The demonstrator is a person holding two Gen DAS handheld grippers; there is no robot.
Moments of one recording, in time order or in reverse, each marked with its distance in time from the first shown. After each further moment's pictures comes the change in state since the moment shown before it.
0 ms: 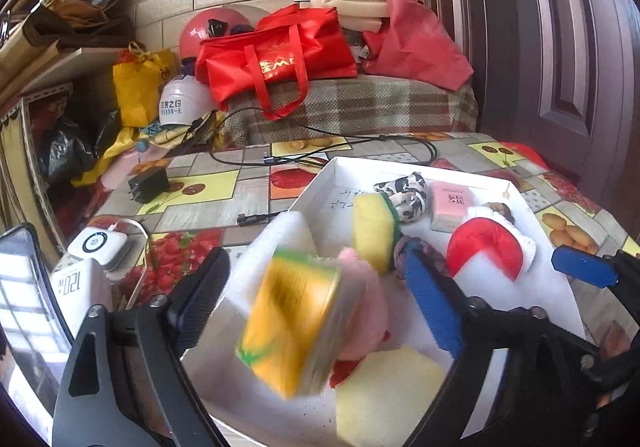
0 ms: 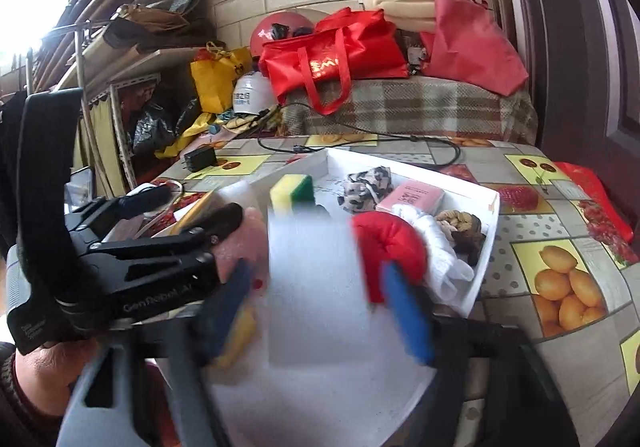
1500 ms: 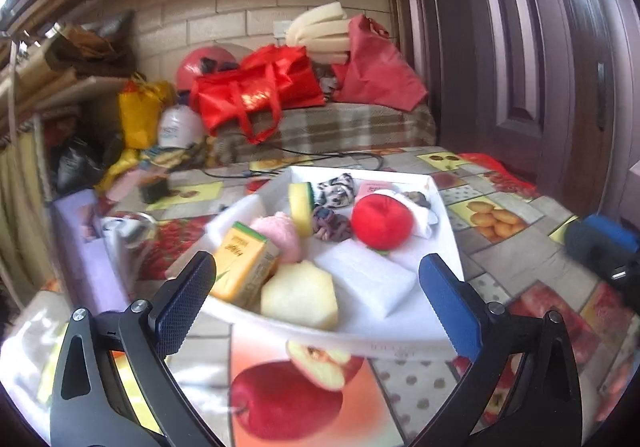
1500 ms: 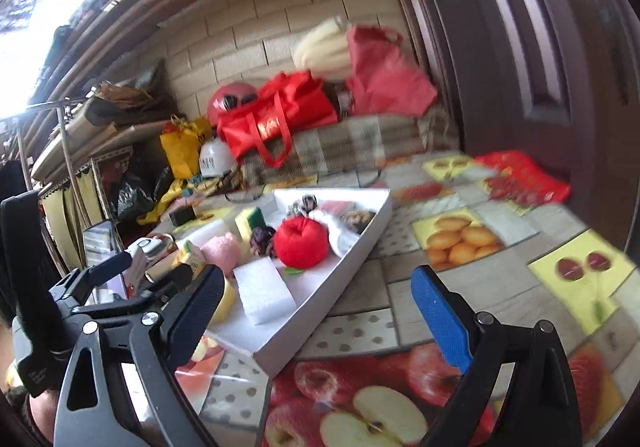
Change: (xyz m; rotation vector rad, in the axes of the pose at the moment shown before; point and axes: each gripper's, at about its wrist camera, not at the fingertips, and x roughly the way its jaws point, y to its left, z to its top) left arm -0.122 -0.061 -0.049 0.035 -0.120 0.012; right arm -0.144 -0.026 -0.054 0.139 -0.251 -0.093
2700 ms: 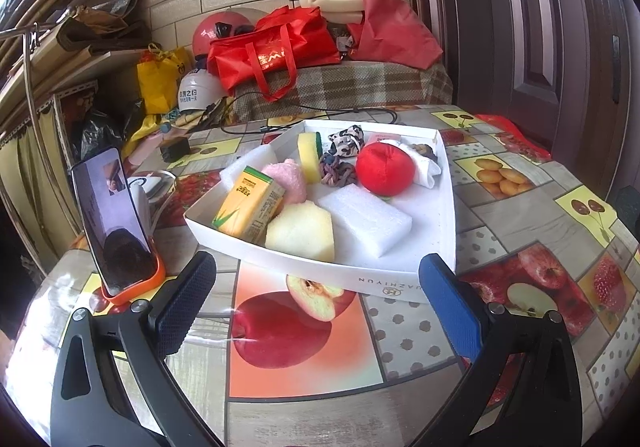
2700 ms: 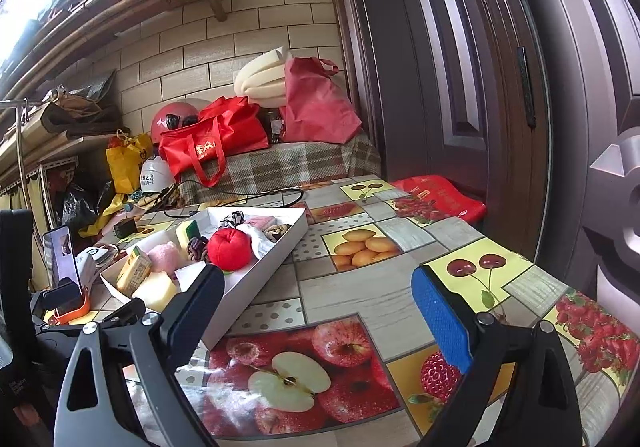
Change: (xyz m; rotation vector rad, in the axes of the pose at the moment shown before) left arm -0.013 -0.016 -0.013 -0.008 0.171 0.054; right arm -0.045 -0.012 -0.007 -0.009 -0.042 -0.281
